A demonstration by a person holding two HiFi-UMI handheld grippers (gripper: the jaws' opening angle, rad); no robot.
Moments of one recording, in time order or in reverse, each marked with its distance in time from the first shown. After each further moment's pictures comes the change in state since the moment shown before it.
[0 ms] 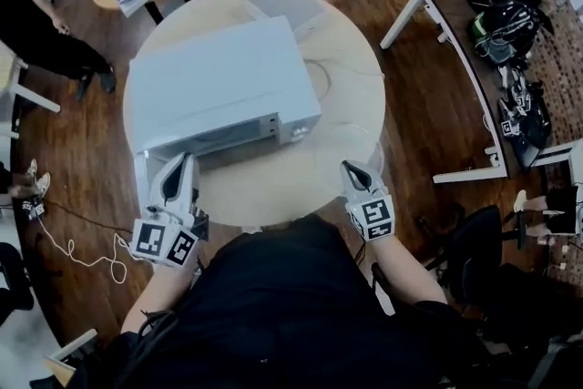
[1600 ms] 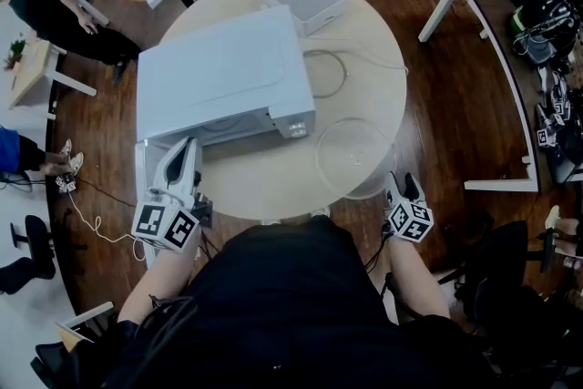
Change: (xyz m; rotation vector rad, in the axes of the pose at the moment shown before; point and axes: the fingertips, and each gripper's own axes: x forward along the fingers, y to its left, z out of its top) left arm 0.016 -0.022 0.000 0.044 0.085 0.143; right arm -0.041 -0.118 -0.166 0.628 0.082 -0.268
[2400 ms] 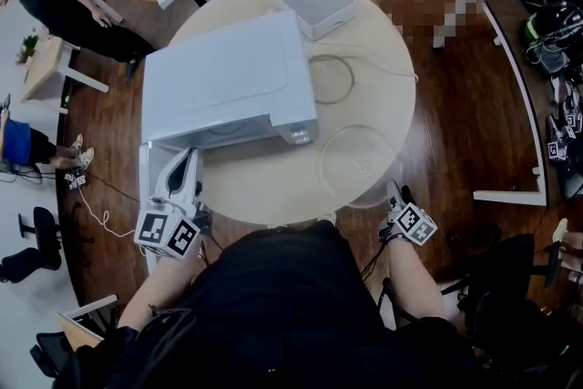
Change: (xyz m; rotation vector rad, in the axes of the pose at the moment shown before) left arm -0.009 -0.001 -0.009 0.056 0.046 0.052; right arm 0.031 -0.025 -0.052 0.374 0.076 0.051
